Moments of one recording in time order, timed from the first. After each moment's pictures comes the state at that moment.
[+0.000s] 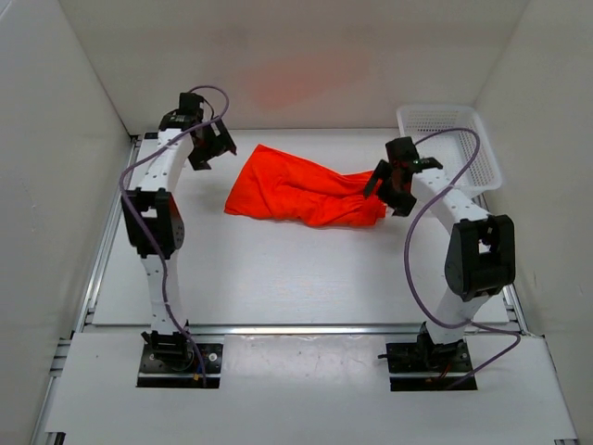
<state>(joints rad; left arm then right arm) -0.08 2.28 2.23 -0.90 0.08 -0.53 0.23 1.77 1.44 -0.74 0.10 0.70</state>
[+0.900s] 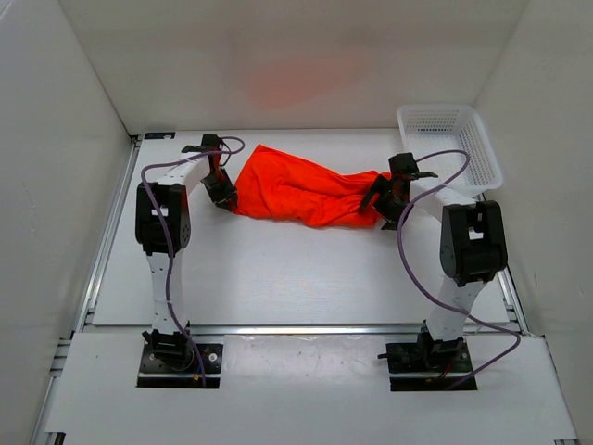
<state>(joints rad) -0.12 2.23 1.77 -0.86 0.10 -0.56 0.17 1.86 1.25 -0.55 -0.13 0.73</state>
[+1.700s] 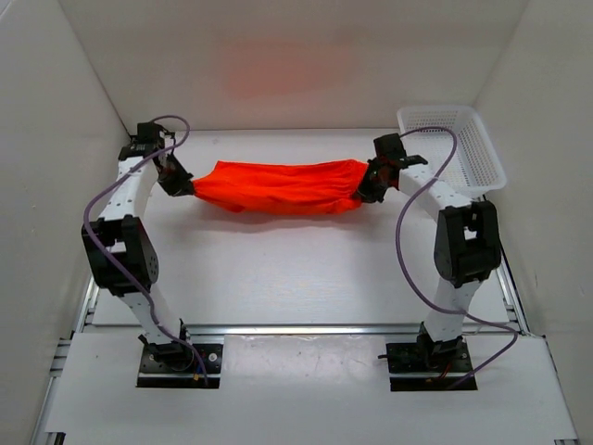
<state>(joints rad) 0.10 1.83 1.62 -0.85 0.13 -0.56 0.27 1.89 1.47 -0.58 -0.16 0.69</state>
